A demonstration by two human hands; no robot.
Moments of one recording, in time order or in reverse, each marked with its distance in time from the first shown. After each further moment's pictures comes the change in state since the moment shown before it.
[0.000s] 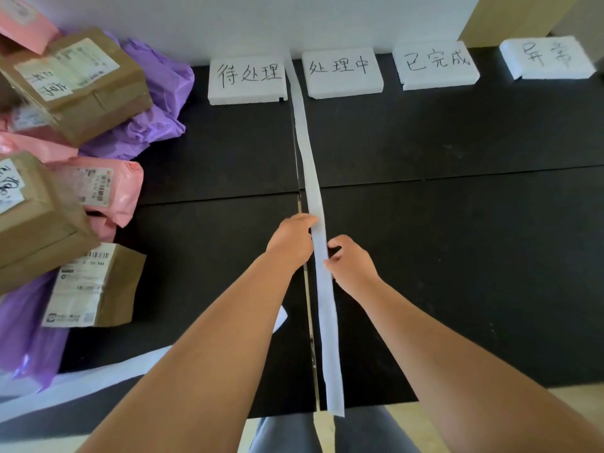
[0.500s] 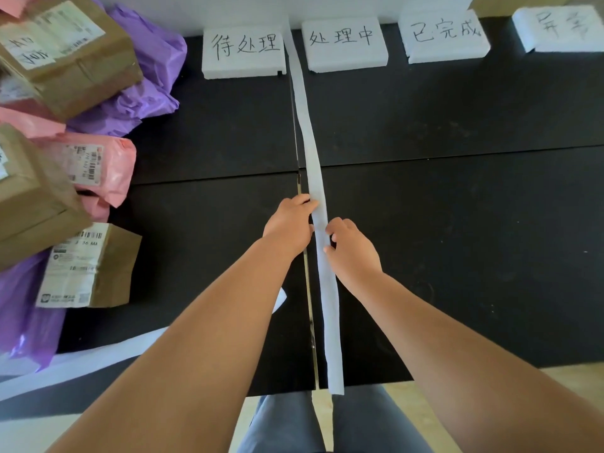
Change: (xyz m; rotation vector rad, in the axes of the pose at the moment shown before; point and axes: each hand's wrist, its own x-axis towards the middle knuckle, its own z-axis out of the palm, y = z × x) left_hand 0.000 -0.015 0.013 0.173 0.025 0.096; right_hand -0.017 0.001 0.004 -0.271 0.086 -0.187
